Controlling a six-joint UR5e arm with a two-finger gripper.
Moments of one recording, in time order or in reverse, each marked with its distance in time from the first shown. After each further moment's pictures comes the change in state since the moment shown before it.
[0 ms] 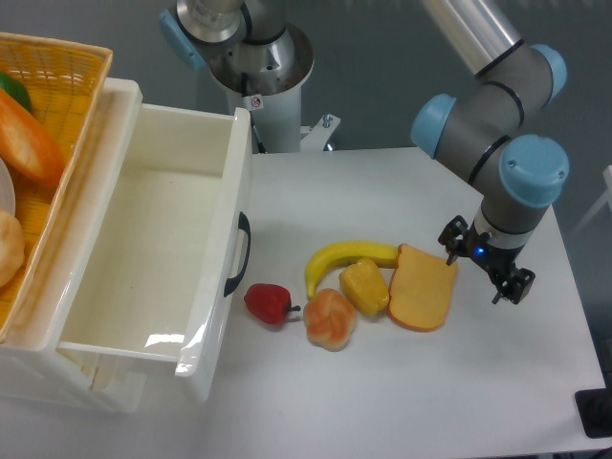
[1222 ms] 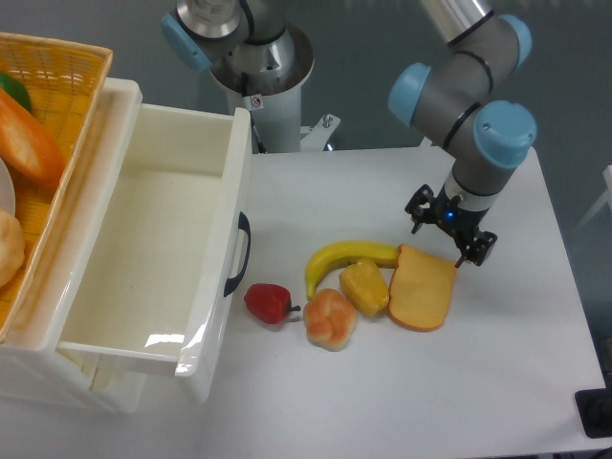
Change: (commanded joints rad) arm 0.017 0.127 -0.354 0.206 -0.058 -0.086
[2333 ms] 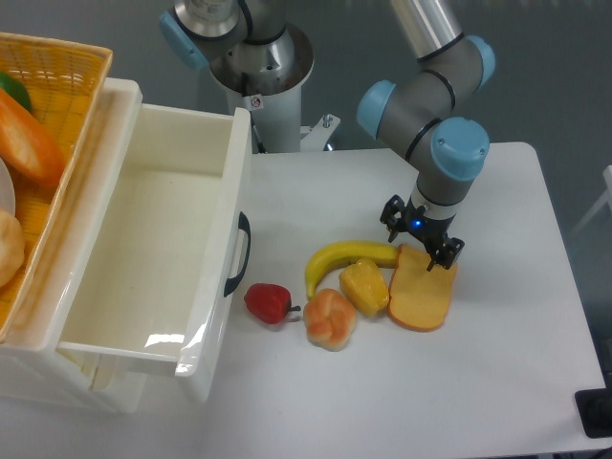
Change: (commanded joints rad) arm 0.003 -0.006 -0.026 -0.001 0.020 -0.002
